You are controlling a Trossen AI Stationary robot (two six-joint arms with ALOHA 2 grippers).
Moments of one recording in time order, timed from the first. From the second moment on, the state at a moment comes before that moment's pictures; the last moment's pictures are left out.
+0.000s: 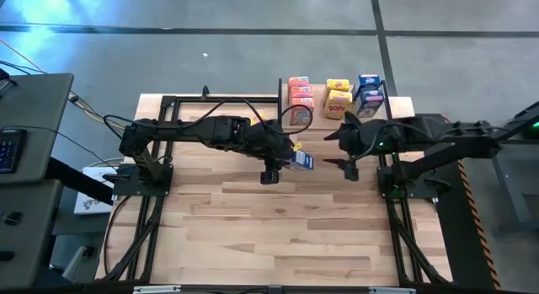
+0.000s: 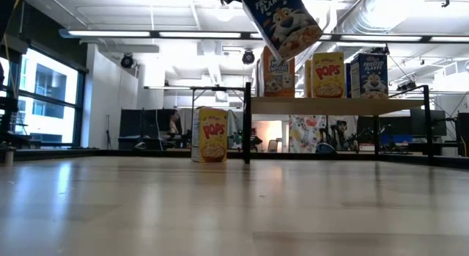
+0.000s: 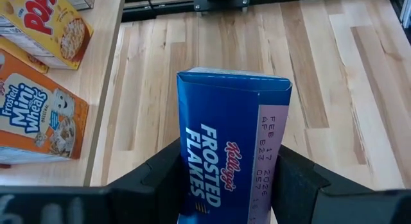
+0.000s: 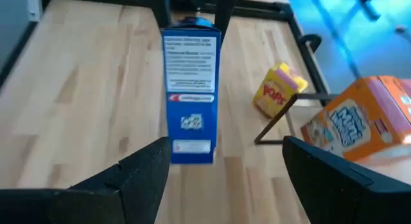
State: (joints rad) left arm -0.03 1.80 1.86 -0.85 -0.12 0.08; right arm 0.11 1.05 1.24 -0.83 0.22 -0.03
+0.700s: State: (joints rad) left arm -0.03 1.79 1.86 -0.70 -0.12 0.08; right arm 0.11 1.07 1.13 -0.48 0.17 -0.07
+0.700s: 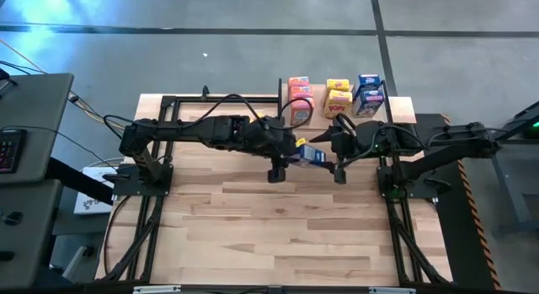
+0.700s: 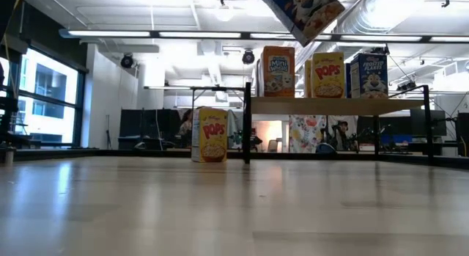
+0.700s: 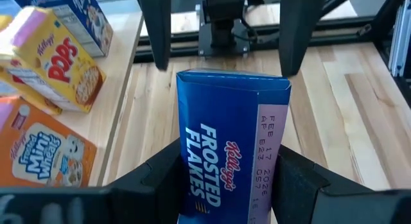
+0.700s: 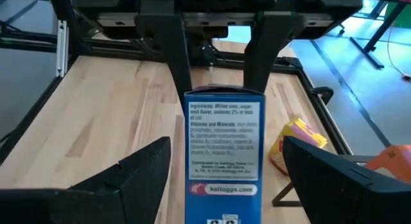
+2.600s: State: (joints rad) left arm -0.03 1.79 1.85 -0.61 -0.13 0.16; right arm 0.11 1.09 1.14 -0.49 0.17 -0.03
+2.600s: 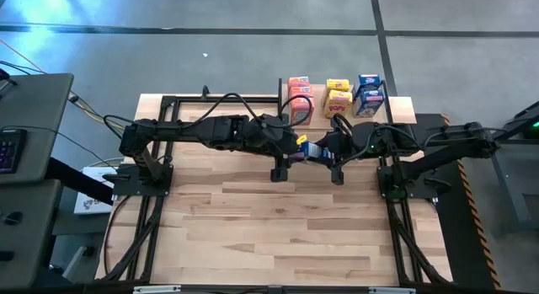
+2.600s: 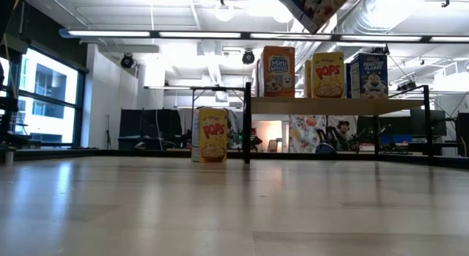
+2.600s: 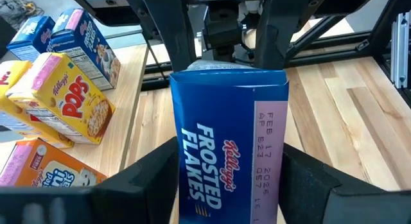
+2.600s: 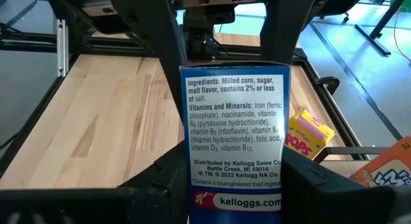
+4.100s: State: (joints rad) left arm 0.03 1.51 1.45 -0.47 -0.27 0.05; right arm 0.11 0.40 0.70 -0.61 0.53 0.20
